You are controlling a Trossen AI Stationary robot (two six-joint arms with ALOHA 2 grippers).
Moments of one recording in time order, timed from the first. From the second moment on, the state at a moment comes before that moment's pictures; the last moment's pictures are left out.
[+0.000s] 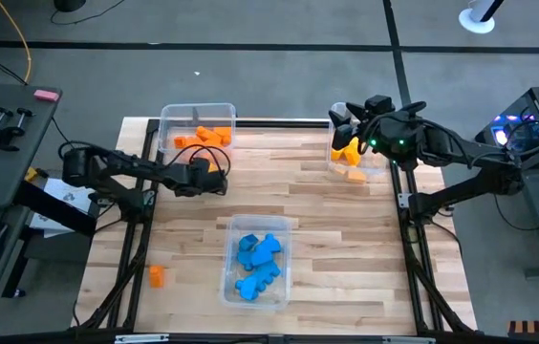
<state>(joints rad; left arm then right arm) 0.21 1.48 0.60 -0.51 -0.53 -1.11 -0.04 1.16 1.43 -0.59 0.80 0.47</state>
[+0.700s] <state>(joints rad) 0.01 1.02 0.60 -0.76 -0.40 -1.09 -0.04 1.16 1.43 -0.63 0.80 0.47</state>
